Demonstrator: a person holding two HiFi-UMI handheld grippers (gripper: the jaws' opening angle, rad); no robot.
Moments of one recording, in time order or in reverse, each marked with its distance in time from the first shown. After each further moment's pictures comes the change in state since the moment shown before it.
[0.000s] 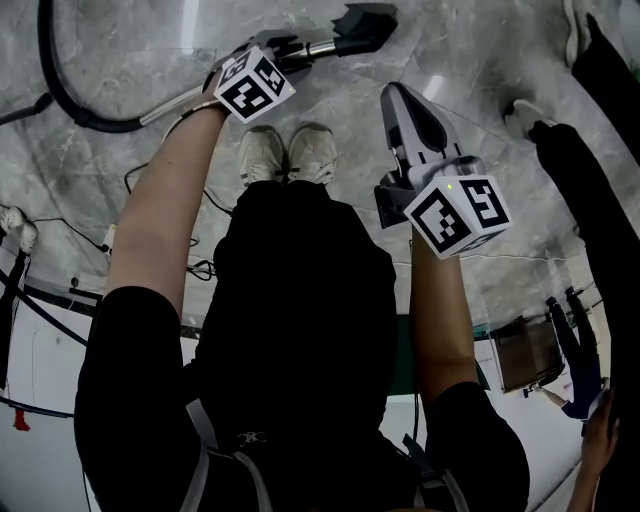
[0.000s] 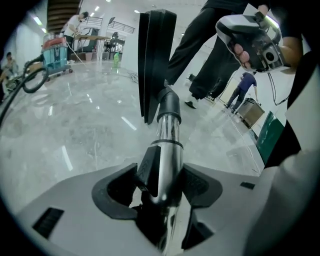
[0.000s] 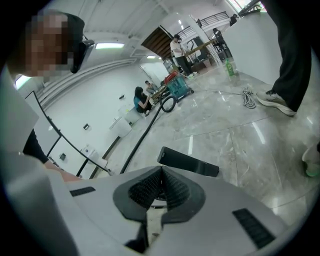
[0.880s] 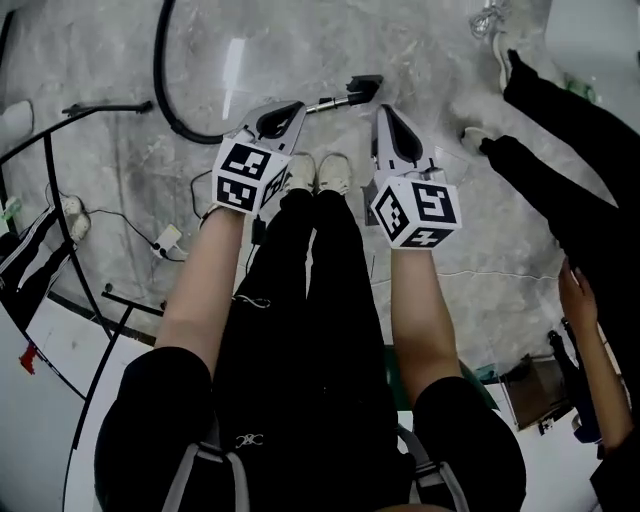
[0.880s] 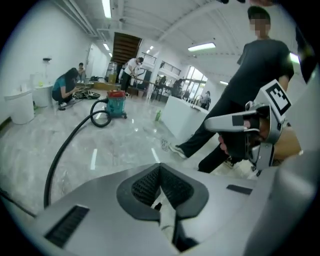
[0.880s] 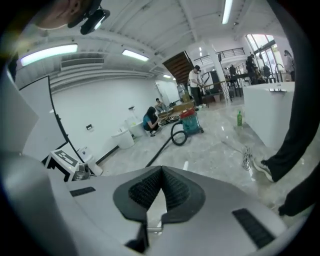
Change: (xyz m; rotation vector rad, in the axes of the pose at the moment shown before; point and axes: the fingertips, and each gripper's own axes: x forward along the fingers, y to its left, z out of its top) left arm -0.439 -0.077 0.215 -0.386 -0.426 0.321; right arm -0.151 0.229 0.190 -0.253 -0.199 -0.122
